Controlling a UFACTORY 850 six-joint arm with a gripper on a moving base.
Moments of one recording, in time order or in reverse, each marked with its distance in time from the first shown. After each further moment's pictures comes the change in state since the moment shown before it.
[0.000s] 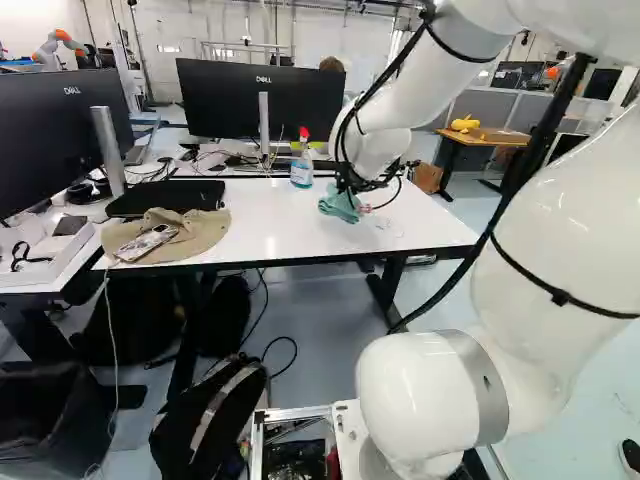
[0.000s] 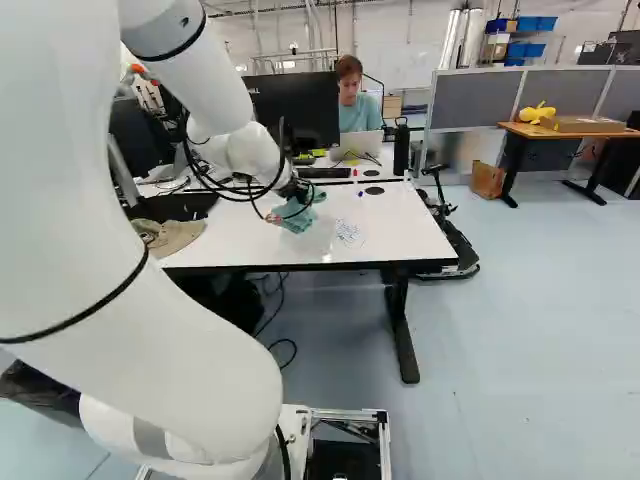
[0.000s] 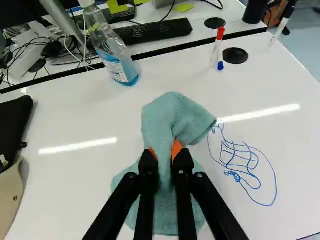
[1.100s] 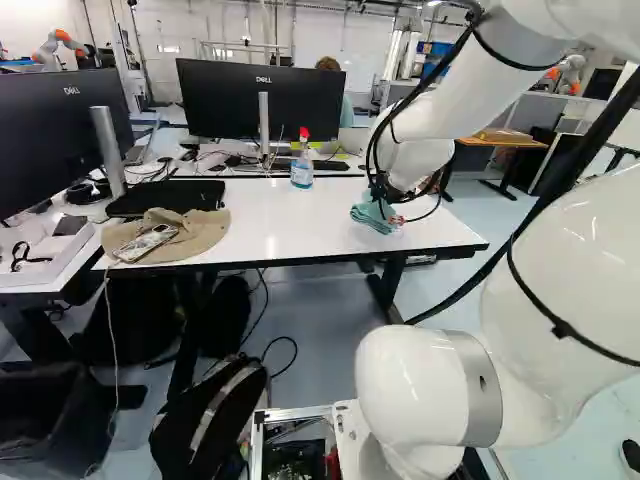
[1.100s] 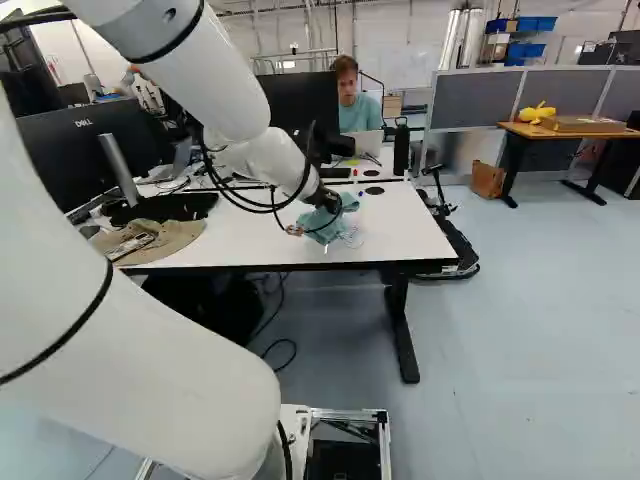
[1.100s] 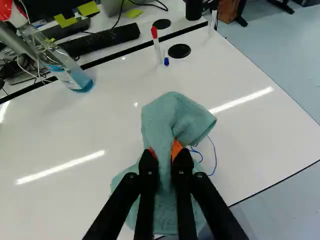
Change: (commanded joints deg) arm -11.3 6.1 5.7 0.0 0.0 0.0
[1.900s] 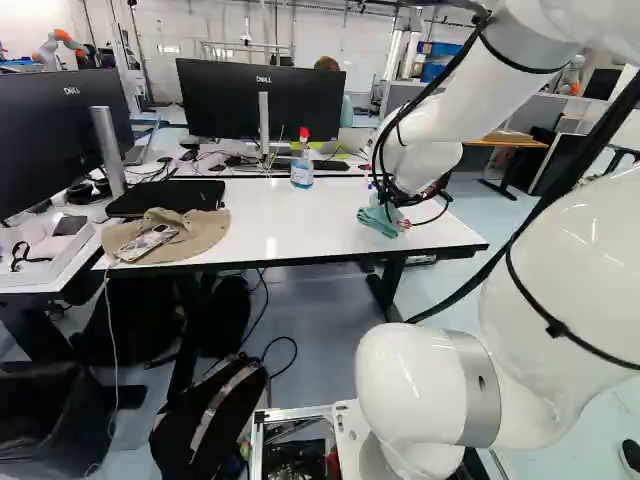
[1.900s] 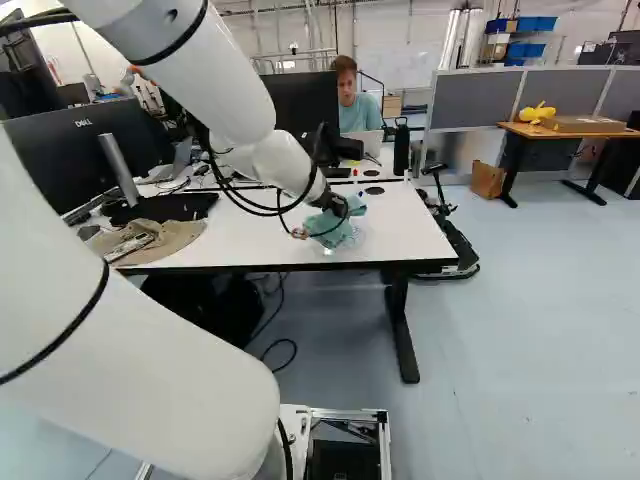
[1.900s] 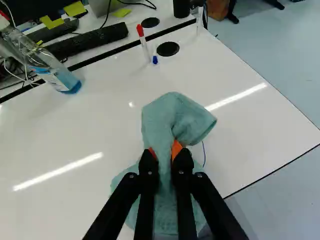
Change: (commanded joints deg) arm -1.6 -0.5 0.6 0.0 0.0 0.0
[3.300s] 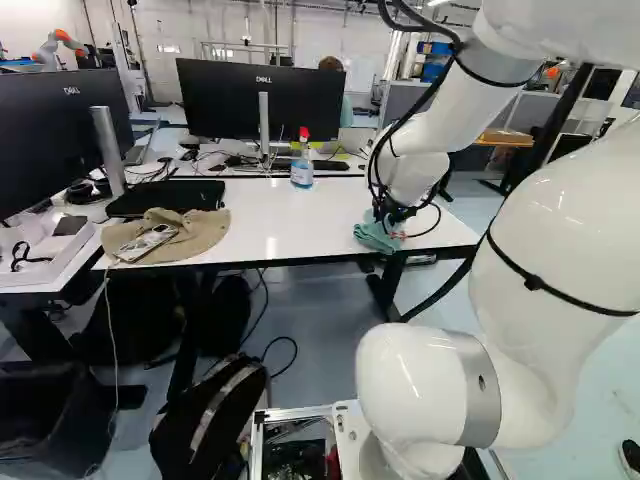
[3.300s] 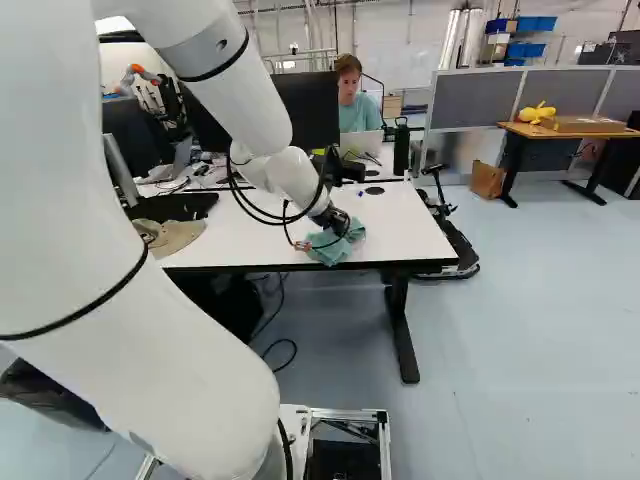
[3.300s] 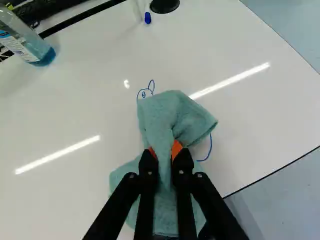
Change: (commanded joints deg) arm 0.0 -7.2 -1.1 0.0 -2.4 0.0
